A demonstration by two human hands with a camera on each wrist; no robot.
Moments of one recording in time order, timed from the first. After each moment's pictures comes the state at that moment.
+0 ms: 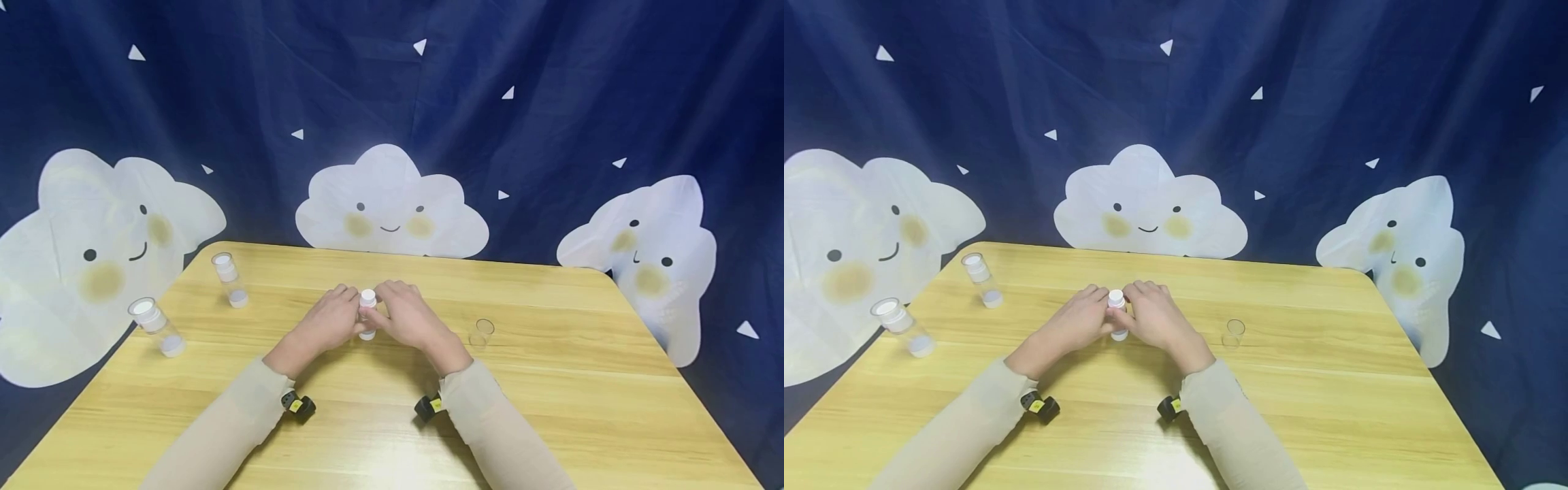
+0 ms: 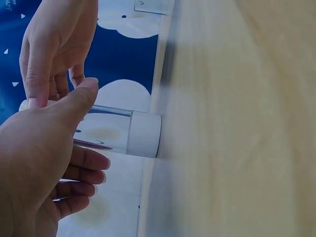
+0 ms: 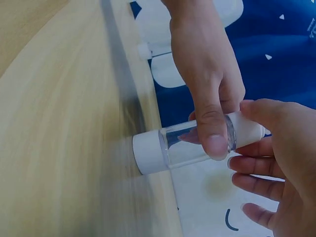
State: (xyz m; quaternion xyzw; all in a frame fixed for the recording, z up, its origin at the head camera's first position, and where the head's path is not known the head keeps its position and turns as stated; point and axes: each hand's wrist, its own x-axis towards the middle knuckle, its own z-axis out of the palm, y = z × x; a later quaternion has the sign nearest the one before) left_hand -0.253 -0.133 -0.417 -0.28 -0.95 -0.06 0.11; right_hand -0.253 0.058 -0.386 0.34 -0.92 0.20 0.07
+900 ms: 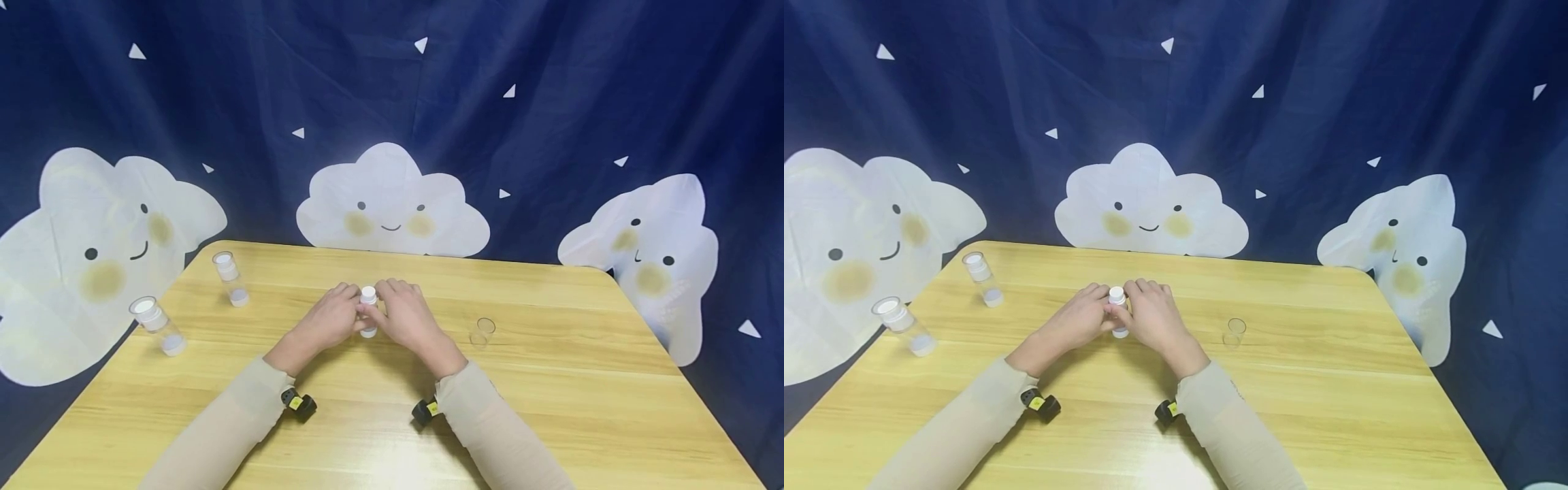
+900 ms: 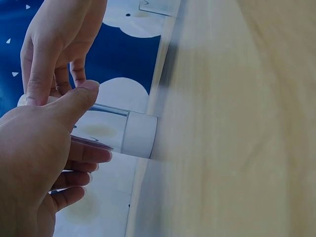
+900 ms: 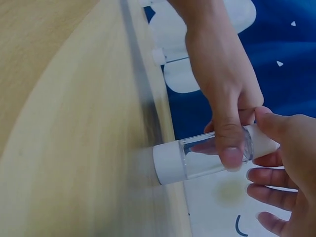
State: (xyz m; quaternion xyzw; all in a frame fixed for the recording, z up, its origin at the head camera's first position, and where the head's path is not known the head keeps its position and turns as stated) left_hand -0.257 -0.136 -0.422 -0.30 -0.94 -0.09 0.13; right_hand -0.250 0.049 -0.393 0.30 -0.93 0.18 0.14
